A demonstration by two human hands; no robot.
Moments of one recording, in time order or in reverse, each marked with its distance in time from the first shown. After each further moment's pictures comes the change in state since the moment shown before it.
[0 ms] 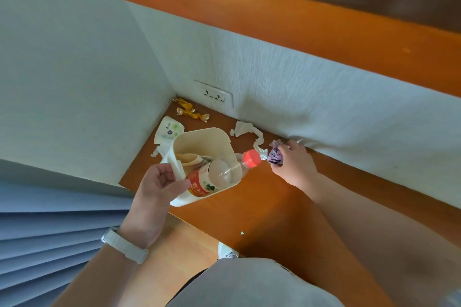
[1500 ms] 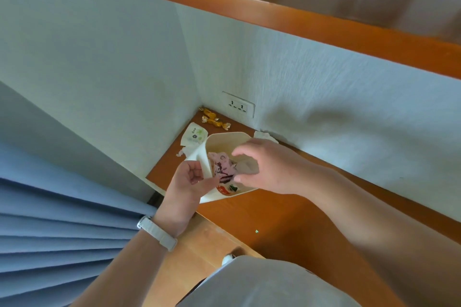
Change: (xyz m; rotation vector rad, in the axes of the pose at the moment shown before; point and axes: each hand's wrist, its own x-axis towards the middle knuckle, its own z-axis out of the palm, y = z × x) left_hand -0.045 0.016 -0.002 0.070 -0.002 0.057; right_hand -0.079 -0.160 -0.155 0.252 -0.137 -0.592
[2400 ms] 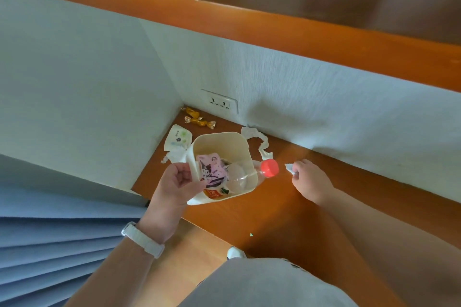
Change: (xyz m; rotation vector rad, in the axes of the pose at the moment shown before) left_hand 0.036 0.002 0.014 0.002 -0.033 -0.062; right_hand -0.053 0.213 0.115 -0.173 0.096 0.692
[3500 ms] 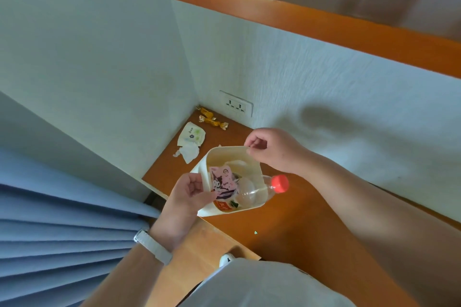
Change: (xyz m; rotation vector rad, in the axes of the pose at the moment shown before) left_hand -0.037 -0.026 -0.015 -0.116 -0.056 -0.002; right_hand -0.024 -0.160 -0.134 0.441 -0.117 -0.471
